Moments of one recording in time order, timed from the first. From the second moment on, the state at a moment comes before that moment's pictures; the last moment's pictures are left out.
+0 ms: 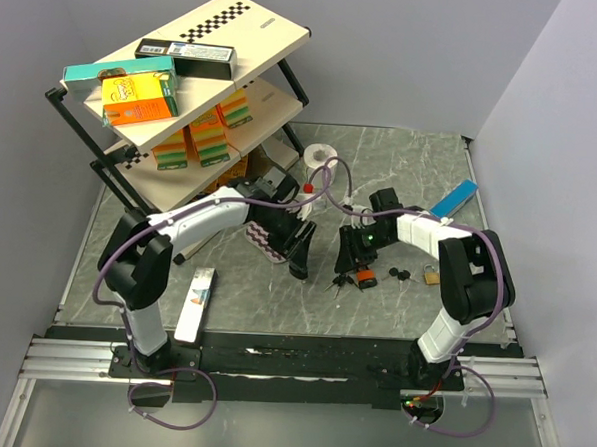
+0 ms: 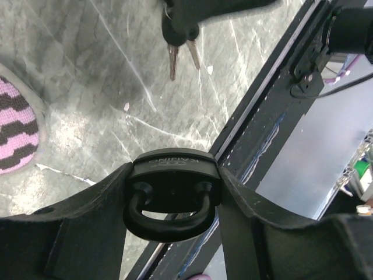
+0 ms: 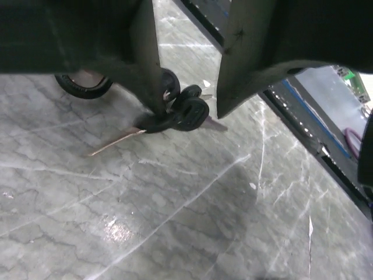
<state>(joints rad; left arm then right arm) -0.70 1.77 1.38 -0.75 0.61 -0.08 0.28 1.69 0.94 -0.54 -0.65 -0.03</state>
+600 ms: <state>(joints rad) -0.76 1.91 1.41 -0.74 0.57 -0.25 0.18 1.60 1.00 -0.52 -0.65 0.15</state>
